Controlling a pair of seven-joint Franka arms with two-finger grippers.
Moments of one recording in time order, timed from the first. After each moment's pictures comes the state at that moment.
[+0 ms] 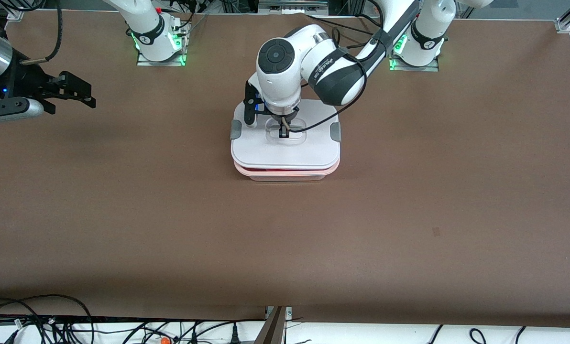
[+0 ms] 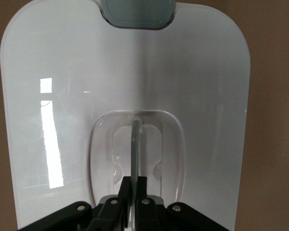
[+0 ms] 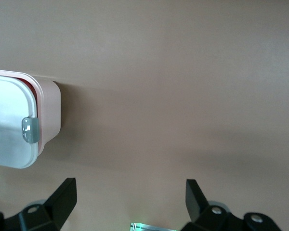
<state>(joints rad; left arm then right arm) -0.61 0.59 -0.29 -1.36 0.11 1.84 0.66 0.23 0.03 -0.13 -1.53 0.09 1.49 -0.02</state>
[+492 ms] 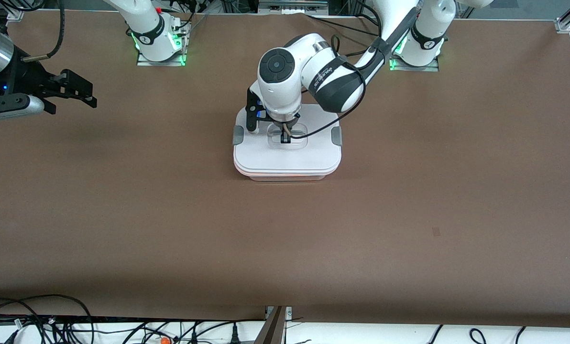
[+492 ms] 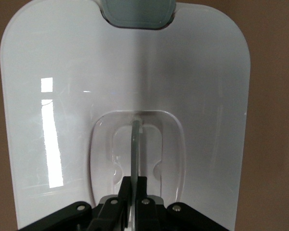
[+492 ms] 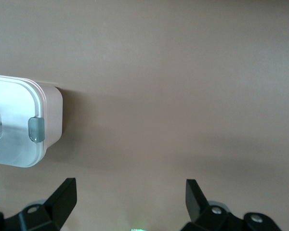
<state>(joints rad) -0.61 0.62 -0.28 -1.34 0.11 1.86 0.65 0.22 0.02 -0.11 -1.53 0.09 1.52 -0.02</state>
